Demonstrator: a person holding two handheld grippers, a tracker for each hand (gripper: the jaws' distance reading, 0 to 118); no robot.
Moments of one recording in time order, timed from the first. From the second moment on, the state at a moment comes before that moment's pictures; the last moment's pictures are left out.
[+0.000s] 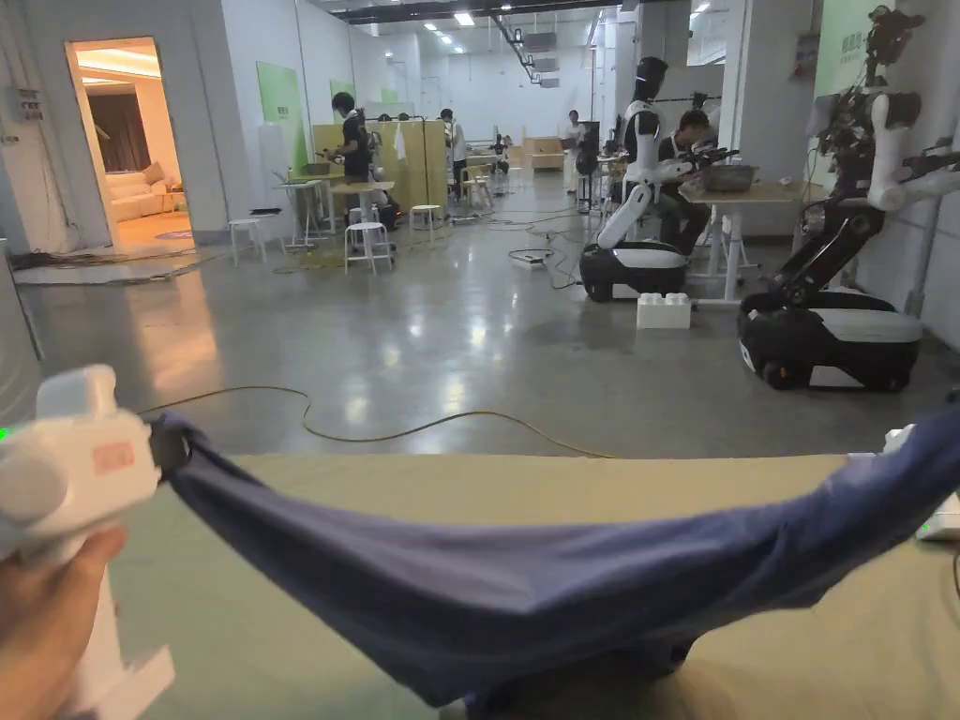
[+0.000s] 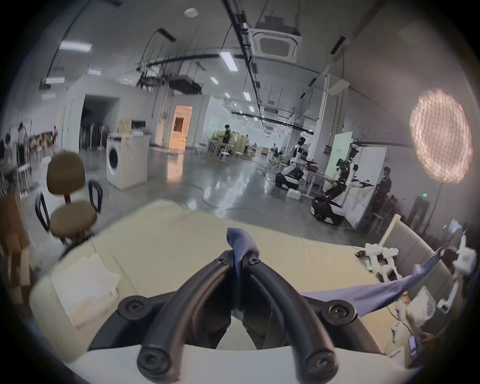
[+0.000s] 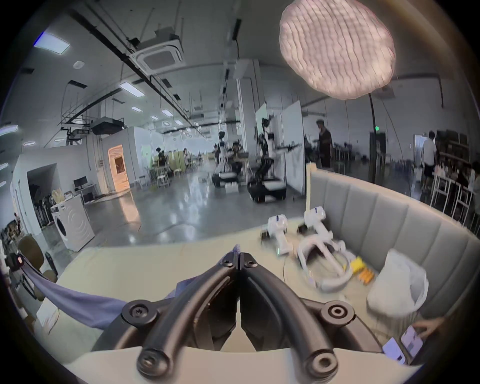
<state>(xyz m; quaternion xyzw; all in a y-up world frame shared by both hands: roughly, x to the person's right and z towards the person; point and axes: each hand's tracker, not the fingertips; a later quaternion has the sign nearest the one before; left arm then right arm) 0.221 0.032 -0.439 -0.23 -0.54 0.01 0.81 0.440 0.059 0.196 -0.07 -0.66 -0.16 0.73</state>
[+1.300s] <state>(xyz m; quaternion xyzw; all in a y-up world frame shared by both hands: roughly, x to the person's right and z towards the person) -0.135 -0.148 -0.368 -0.33 -0.44 -0.02 0.84 0.068 -0.177 0.385 -0.09 -0.71 -0.28 0.64</state>
